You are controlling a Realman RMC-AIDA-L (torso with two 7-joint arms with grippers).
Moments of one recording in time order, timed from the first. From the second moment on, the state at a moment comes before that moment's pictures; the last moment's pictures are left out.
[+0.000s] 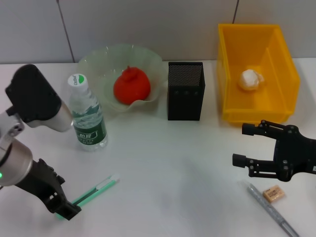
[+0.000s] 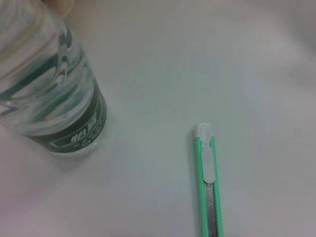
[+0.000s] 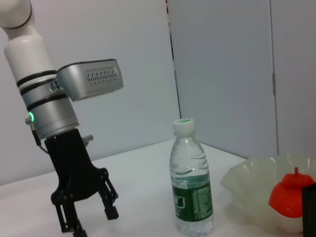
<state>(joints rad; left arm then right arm) -0.40 -2.07 1.47 1.58 2.67 1.70 -2.41 0.30 2.07 -0.88 -0.86 -1.72 -1.62 1.29</state>
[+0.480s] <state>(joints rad) -0.43 -2.07 1.58 1.48 2.70 1.60 -2.45 0.32 2.07 -0.88 -0.81 -1.72 -1.59 1.26</state>
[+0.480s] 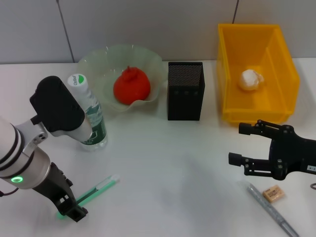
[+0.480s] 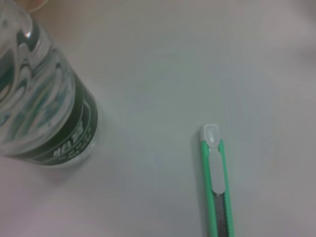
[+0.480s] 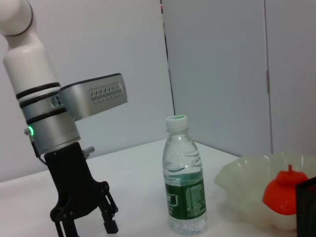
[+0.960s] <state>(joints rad) -0.42 -2.07 1.65 1.45 2.76 1.56 -2.49 0.32 2.08 -0.88 -0.80 -1.72 -1.57 1.26</state>
